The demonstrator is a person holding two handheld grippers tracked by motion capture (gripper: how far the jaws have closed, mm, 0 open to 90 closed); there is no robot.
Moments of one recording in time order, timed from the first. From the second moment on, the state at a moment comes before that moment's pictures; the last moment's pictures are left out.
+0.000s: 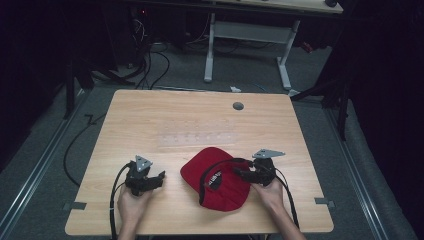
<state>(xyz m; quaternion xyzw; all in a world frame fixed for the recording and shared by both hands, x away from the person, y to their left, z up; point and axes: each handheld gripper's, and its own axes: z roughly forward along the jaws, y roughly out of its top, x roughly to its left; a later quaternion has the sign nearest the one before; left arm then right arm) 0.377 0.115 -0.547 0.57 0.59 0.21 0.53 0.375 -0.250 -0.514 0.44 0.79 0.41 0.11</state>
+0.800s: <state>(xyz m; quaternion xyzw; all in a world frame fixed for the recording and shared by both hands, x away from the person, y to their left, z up) 0.376 0.115 -0.547 0.57 0.59 0.21 0.54 0.374 -0.248 -0.501 0.42 0.79 0.44 0.05</state>
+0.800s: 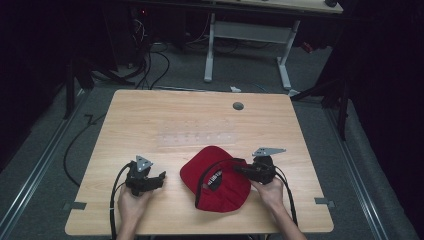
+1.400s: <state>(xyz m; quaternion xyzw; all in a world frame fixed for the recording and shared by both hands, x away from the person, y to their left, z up) 0.376 0.114 -0.547 0.57 0.58 0.20 0.54 0.364 -0.254 -0.462 0.42 0.77 0.48 0.02</state>
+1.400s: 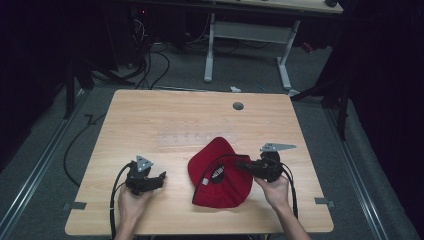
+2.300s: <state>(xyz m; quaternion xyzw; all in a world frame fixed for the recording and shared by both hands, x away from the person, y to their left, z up) 0.331 0.064 -0.517 0.65 0.45 0.15 0.59 0.363 -0.265 -0.418 0.44 0.75 0.49 0.05</state>
